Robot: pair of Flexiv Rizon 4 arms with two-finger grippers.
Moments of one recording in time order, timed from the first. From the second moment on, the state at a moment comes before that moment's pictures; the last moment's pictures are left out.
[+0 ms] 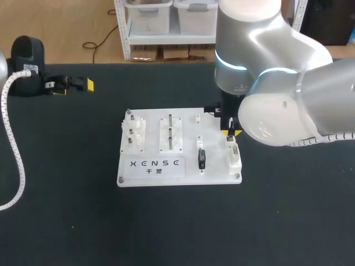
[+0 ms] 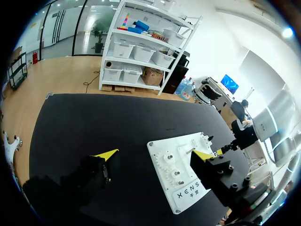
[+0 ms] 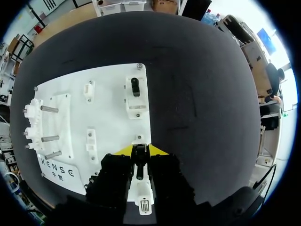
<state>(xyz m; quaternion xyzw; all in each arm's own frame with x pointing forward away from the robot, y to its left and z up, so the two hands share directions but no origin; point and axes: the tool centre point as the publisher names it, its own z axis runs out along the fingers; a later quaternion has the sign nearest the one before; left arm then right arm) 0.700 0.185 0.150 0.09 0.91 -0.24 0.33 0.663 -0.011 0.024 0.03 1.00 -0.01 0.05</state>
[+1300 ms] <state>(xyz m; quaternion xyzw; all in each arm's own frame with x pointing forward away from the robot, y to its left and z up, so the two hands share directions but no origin) 0.700 0.185 0.150 0.09 0.91 -0.24 0.33 0.657 -0.014 0.022 0.03 1.00 -0.01 0.05</state>
